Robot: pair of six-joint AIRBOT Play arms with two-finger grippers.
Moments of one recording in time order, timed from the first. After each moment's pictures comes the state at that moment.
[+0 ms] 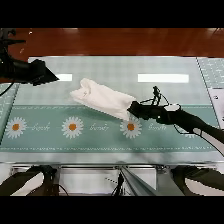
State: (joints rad) left arm 0.05 -1.10 1.33 0.95 -1.43 -1.48; right arm 0.31 -1.35 0.62 -0.15 0.53 1.07
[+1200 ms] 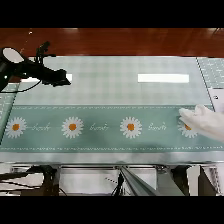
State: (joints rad) left arm 0.02 -1.48 1.33 1.00 -1.19 -1.30; right arm -1.19 -0.70 1.14 -1.29 1.73 1.51
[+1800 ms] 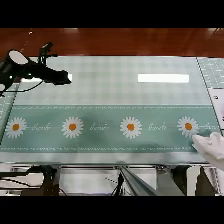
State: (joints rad) left arm 0.02 -1.52 1.33 1.00 -1.09 -1.20; right arm -1.23 -0.65 1.19 -1.79 1.85 1.56
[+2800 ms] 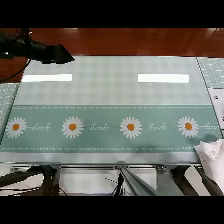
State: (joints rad) left arm -0.04 -1.38 1.57 0.96 -1.26 -1.22; right arm -0.69 -0.91 1.19 -1.05 1.35 1.45
